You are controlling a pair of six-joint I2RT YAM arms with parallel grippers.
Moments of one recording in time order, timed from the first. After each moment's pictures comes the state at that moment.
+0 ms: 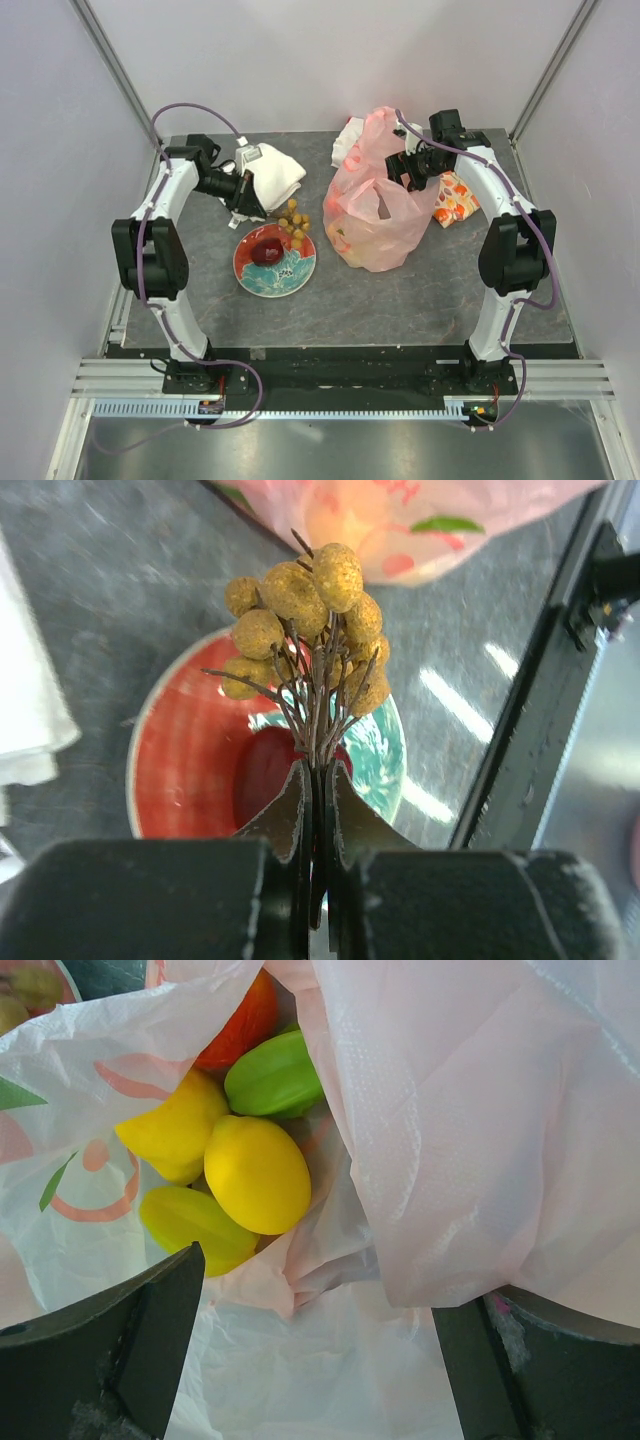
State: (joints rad) left arm 0.00 1.87 1.62 -1.09 0.95 0.64; right arm 0.15 1.94 1.77 -0.89 -0.52 -0.26
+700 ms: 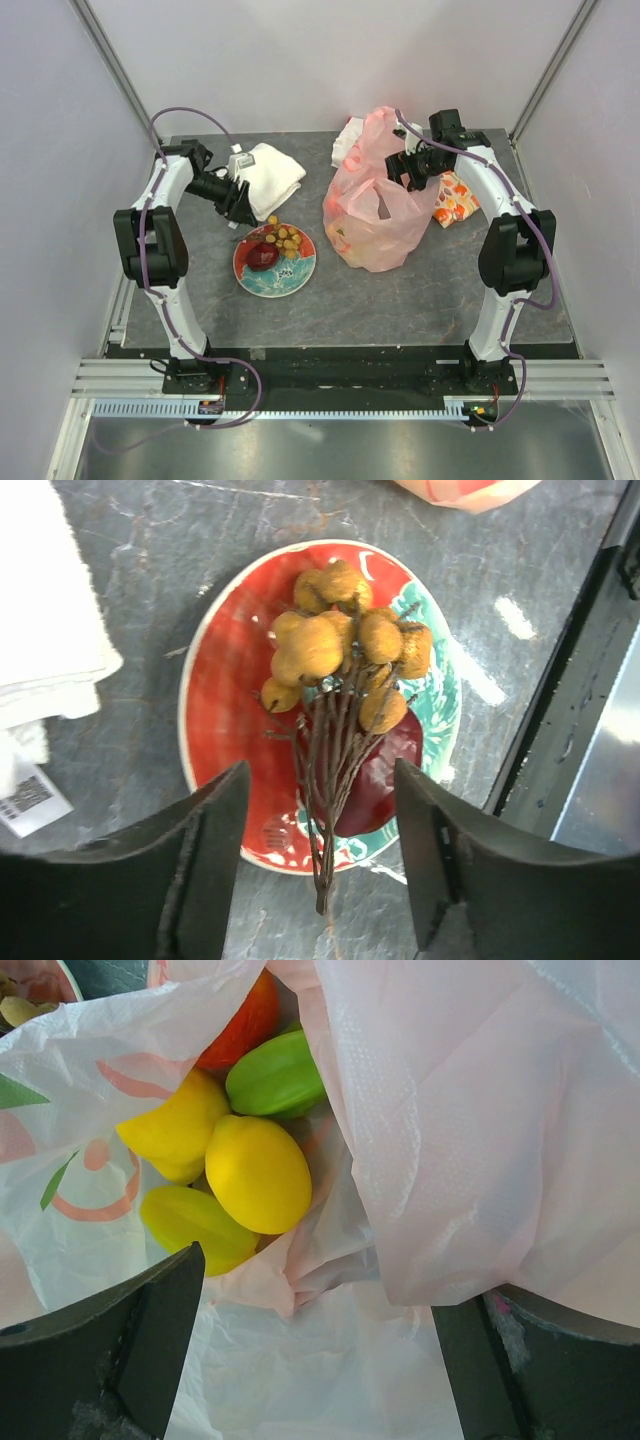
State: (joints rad) left arm 0.06 2.00 1.69 -1.24 0.87 0.83; right arm 0.15 1.94 1.78 -0.89 -0.52 -0.26
